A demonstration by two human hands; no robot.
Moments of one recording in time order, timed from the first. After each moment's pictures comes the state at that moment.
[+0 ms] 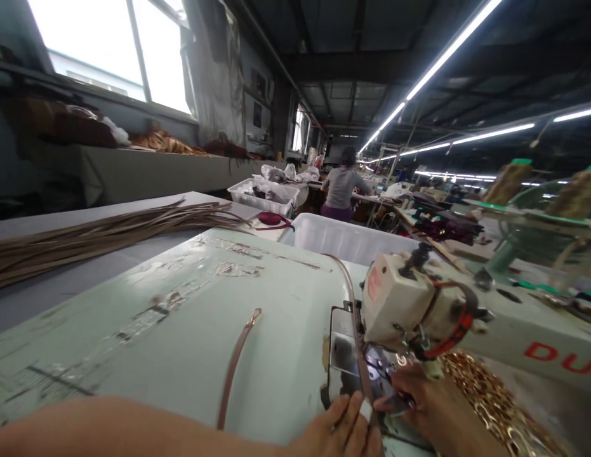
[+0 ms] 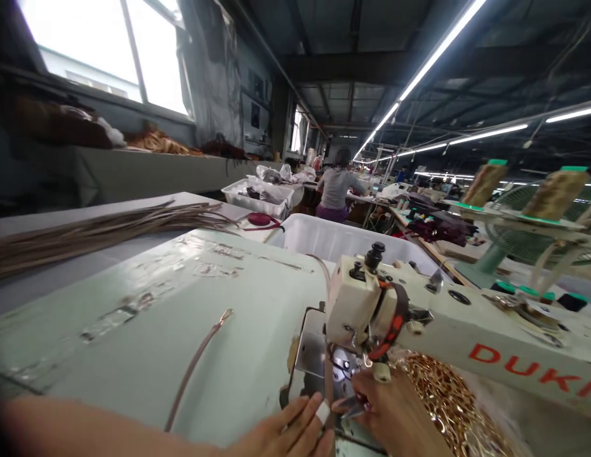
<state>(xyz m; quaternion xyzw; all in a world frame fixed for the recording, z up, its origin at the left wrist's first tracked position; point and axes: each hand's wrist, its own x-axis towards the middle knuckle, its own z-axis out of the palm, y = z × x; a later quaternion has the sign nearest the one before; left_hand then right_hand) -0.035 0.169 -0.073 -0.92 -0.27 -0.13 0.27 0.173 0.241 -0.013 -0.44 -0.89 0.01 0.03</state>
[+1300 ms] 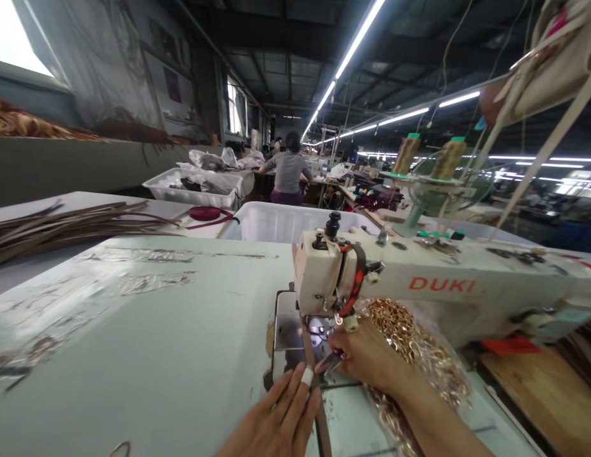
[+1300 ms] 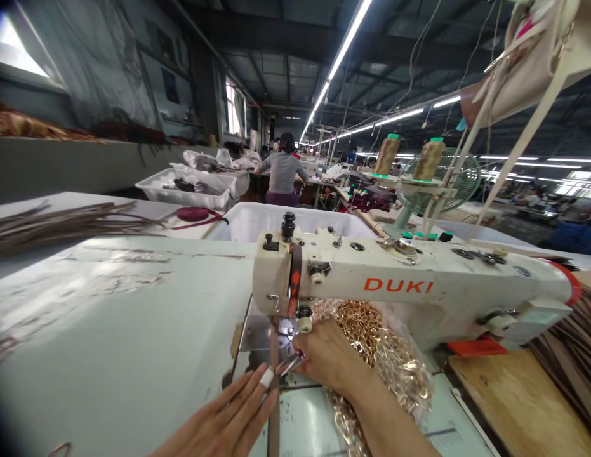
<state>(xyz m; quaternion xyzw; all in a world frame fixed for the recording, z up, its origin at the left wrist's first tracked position) -0.043 0.168 -0.079 -0.96 -0.27 -0.05 0.08 0.177 0.238 -0.007 -0.43 -0.90 -0.03 0.03</state>
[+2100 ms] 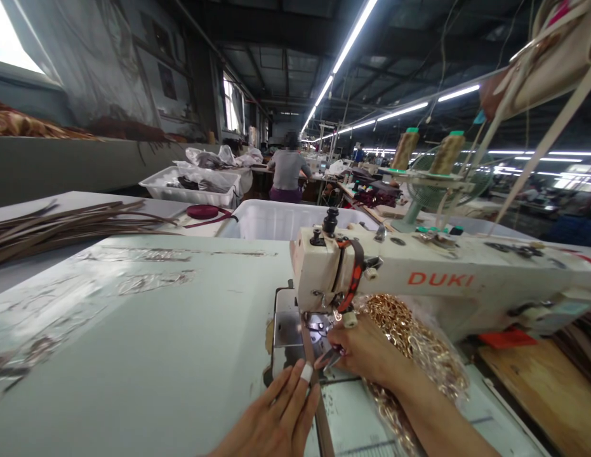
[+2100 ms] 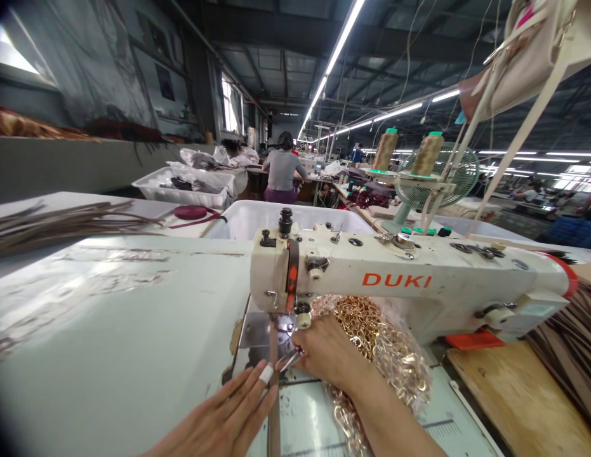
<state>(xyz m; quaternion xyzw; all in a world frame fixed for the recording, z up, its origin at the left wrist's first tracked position) -0.043 0.167 -0.071 -0.96 -0.27 -0.05 0.10 0.179 0.238 -0.008 -0.42 -0.91 -0.03 0.03</state>
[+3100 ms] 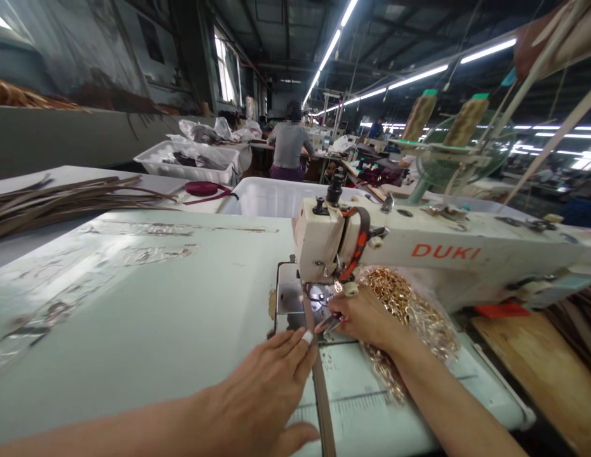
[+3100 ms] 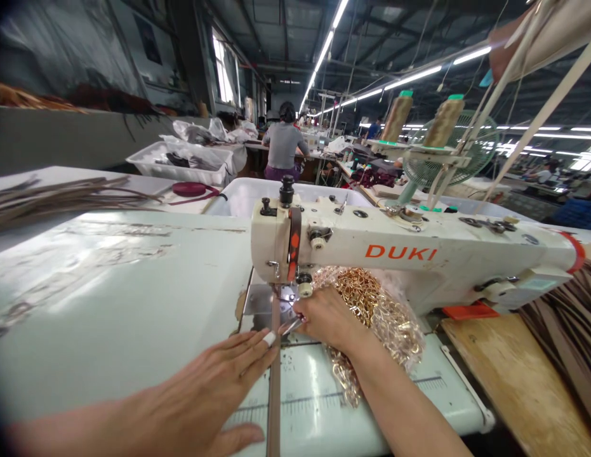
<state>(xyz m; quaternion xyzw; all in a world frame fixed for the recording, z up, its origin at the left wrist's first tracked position) -0.042 0.152 0.012 -0.93 -0.34 -0.03 -0.12 0.179 0.240 -0.009 -0.42 -0.91 -0.03 0.04</state>
